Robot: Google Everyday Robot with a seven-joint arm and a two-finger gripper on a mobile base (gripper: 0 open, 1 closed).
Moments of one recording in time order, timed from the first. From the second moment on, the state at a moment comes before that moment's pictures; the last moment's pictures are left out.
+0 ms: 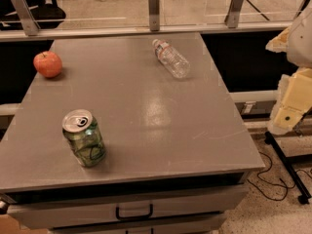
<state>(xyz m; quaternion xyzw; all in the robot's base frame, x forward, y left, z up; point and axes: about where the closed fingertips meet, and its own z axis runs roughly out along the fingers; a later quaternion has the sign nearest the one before) 0.438 -0.217 0.977 -0.60 0.78 -0.03 0.16</state>
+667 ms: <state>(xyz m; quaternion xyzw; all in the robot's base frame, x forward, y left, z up) 0.457 -0.198 0.967 -0.60 0.78 -0.04 0.18</state>
